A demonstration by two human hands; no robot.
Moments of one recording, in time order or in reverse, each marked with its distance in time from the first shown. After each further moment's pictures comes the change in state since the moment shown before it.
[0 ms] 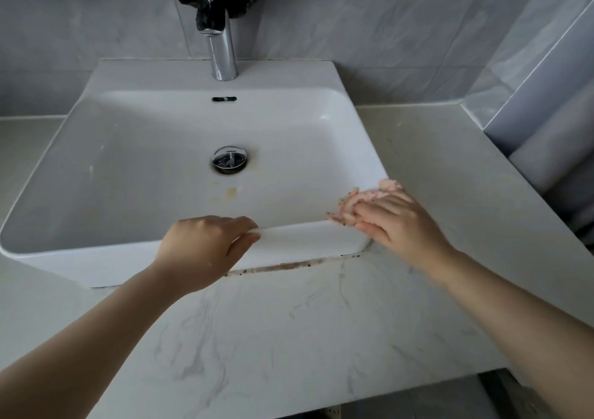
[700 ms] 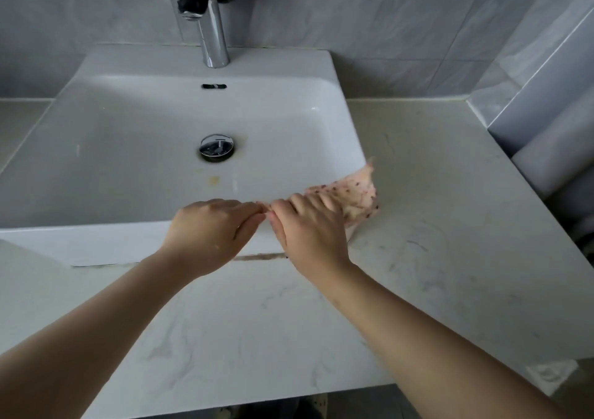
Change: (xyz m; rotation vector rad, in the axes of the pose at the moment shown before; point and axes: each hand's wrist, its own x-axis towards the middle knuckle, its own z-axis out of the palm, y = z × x) left_hand 0.018 0.045 0.012 -0.017 0.054 -0.011; right_hand 0.020 -0.073 0.035 -0.144 0.082 0.188
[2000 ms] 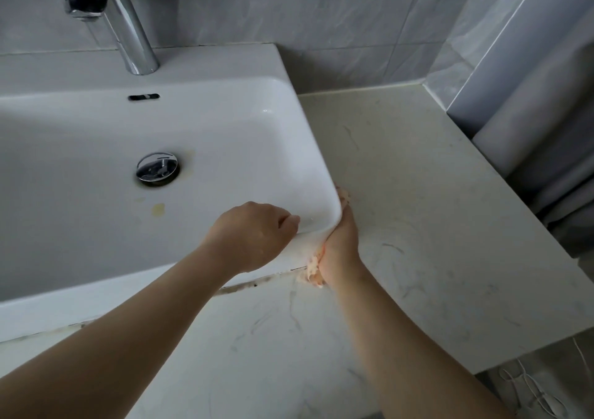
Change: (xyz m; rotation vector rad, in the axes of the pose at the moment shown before) left_hand 0.090 0.065 0.028 -0.199 -0.520 -0.138; right_hand 0.006 0.061 -0.001 1.615 0.222 1.661
